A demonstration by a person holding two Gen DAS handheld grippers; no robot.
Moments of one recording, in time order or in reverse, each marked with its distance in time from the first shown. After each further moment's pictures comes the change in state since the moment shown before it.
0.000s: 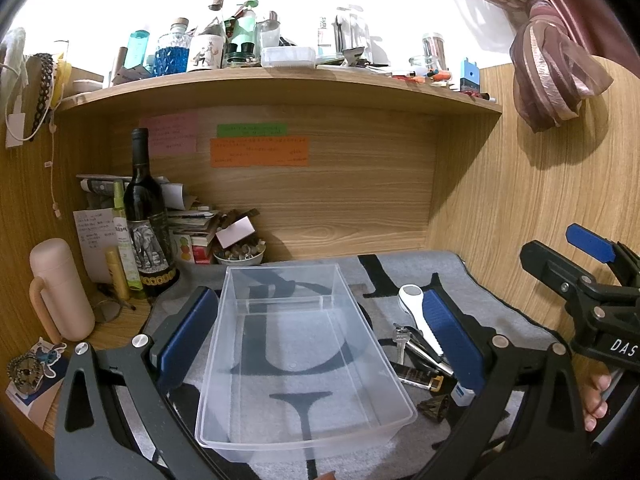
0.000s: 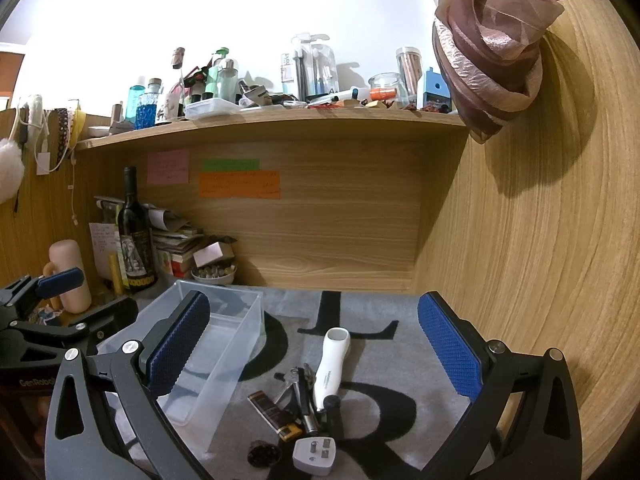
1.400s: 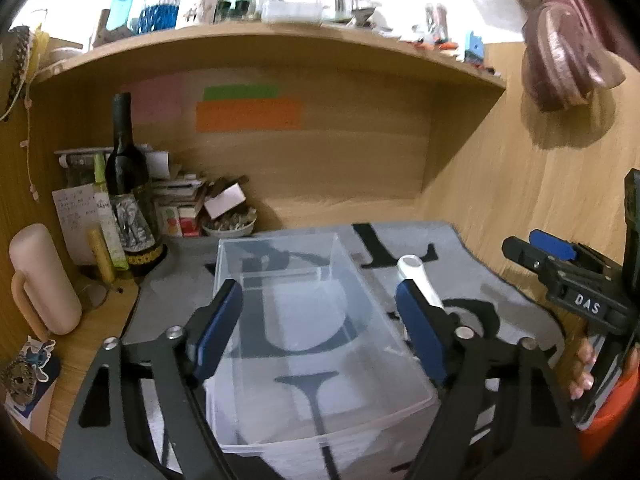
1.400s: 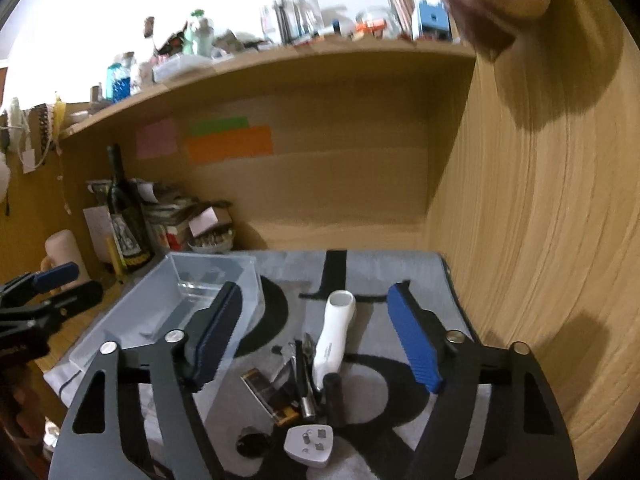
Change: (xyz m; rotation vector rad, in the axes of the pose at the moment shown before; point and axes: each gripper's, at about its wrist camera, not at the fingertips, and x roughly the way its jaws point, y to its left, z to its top) left arm 0.028 0.026 -0.003 -0.007 0.151 -0.072; right arm 0.043 -0.023 -0.016 0.077 0.171 0.050
